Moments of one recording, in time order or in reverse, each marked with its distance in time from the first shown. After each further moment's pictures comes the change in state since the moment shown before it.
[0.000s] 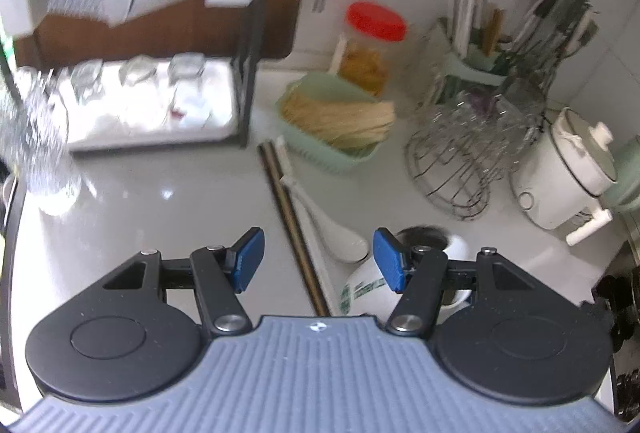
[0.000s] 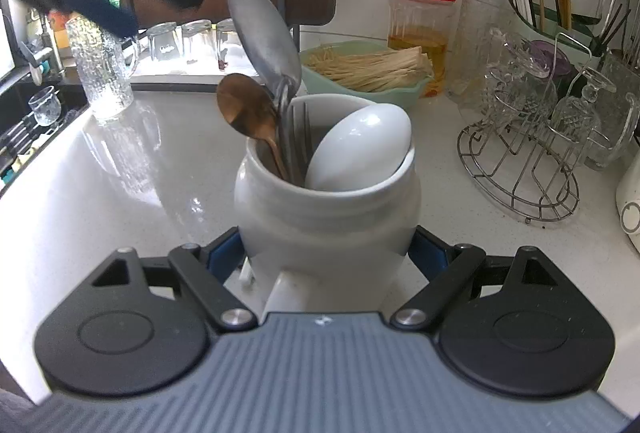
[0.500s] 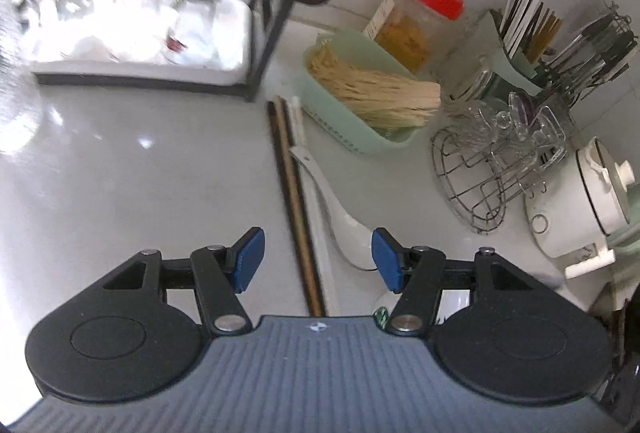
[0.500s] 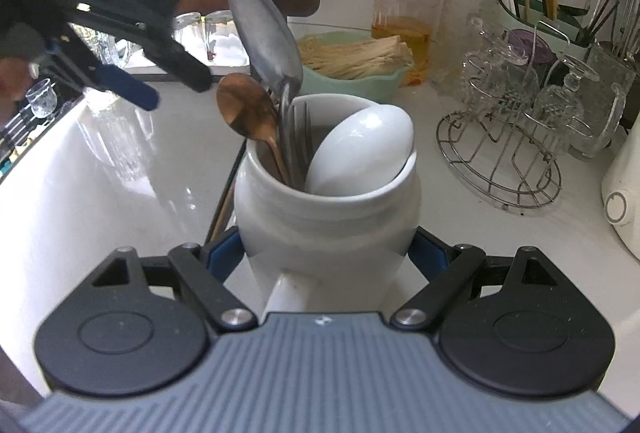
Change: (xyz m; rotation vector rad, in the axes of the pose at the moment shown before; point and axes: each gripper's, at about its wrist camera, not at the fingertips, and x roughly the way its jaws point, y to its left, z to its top) left arm 0.085 0.035 0.001 -0.175 0.086 -0.093; right arm -0.011 -0.020 -0.006 0.001 0.037 -0.014
